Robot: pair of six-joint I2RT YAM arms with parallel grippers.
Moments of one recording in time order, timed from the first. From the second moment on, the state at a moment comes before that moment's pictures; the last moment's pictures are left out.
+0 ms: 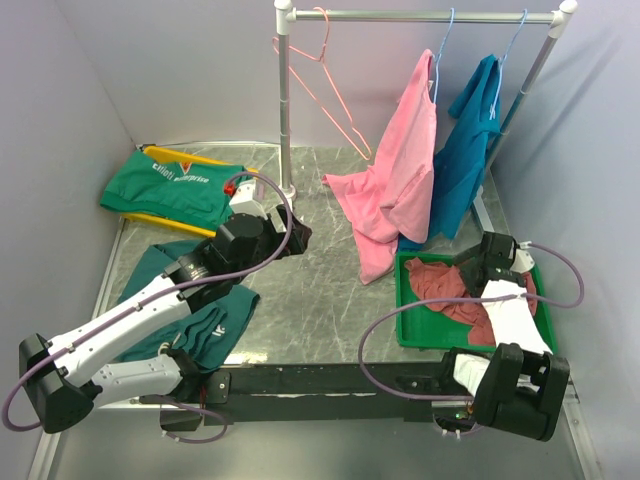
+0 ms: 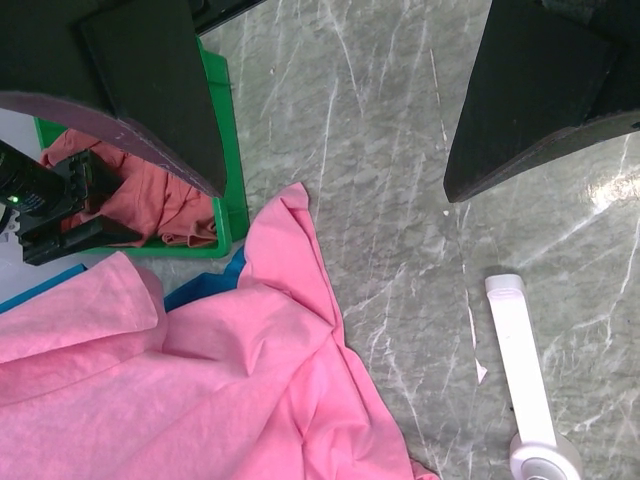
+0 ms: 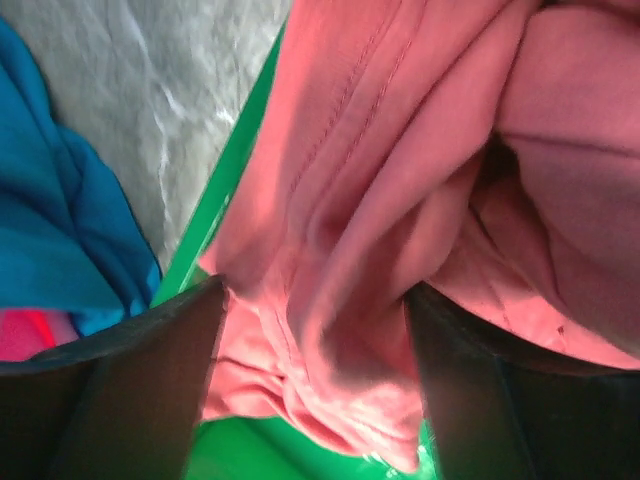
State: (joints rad) left arm -0.85 1.06 0.98 -0.29 -0.36 -0.75; right arm -0.28 1.06 0.56 -0.43 0.15 0.86
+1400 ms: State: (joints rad) left arm -0.85 1.08 1.14 -0.36 -0.39 -0.73; right arm -0.28 0.83 1.81 -0.69 -0.48 1.14
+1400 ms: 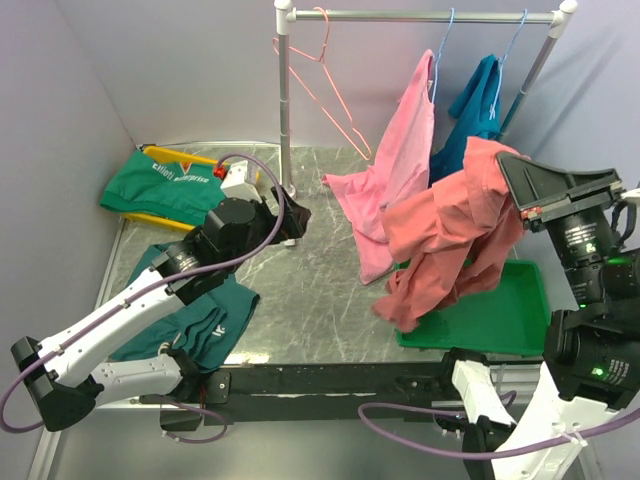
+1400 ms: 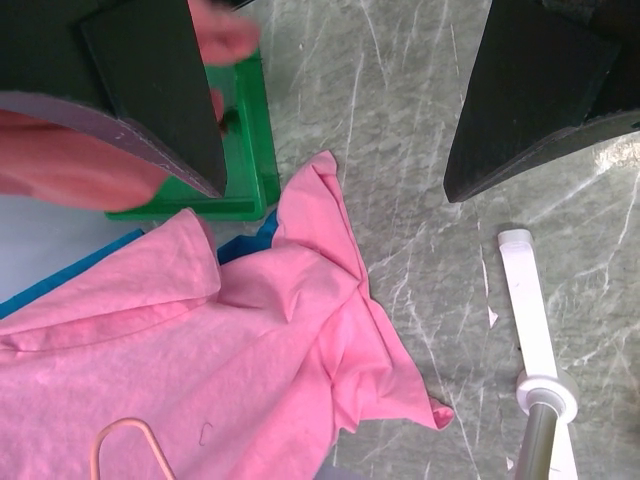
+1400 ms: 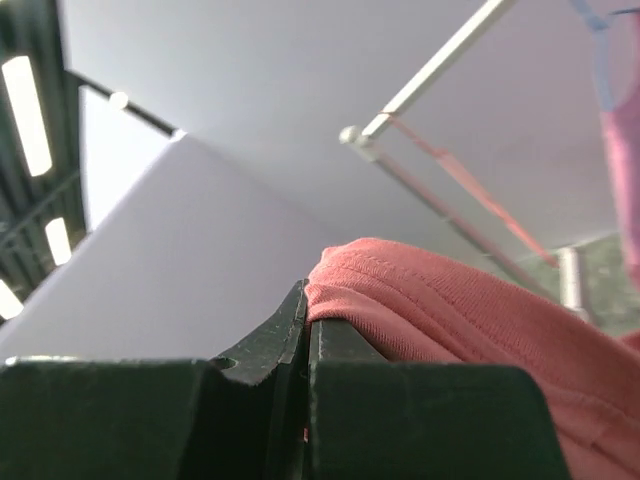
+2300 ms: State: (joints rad) left arm -0.57 1.04 1.22 -0.45 -0.35 -0.72; right arm 0.69 1.35 2.19 -0.62 -0.18 1.03
